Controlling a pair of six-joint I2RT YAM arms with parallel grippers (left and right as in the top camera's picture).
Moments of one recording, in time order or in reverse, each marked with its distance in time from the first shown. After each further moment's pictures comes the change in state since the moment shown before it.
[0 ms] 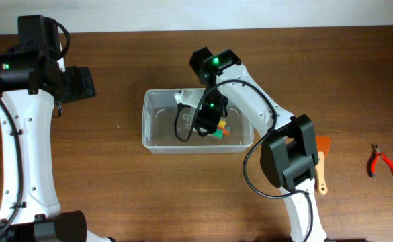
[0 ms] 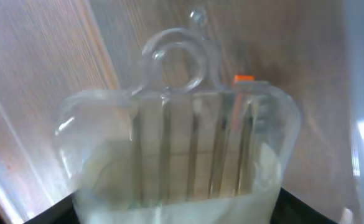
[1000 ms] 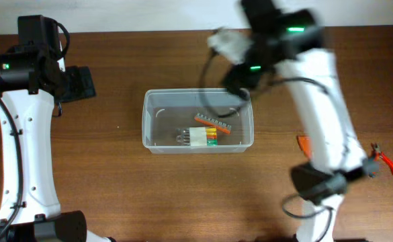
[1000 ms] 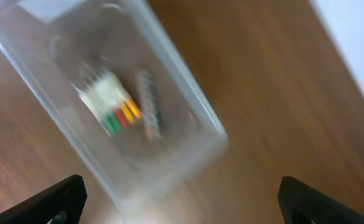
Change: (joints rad) left arm 0.000 0.000 0.000 0.000 0.000 0.000; right arm -0.171 -0.247 0.510 -0.295 0.145 0.144
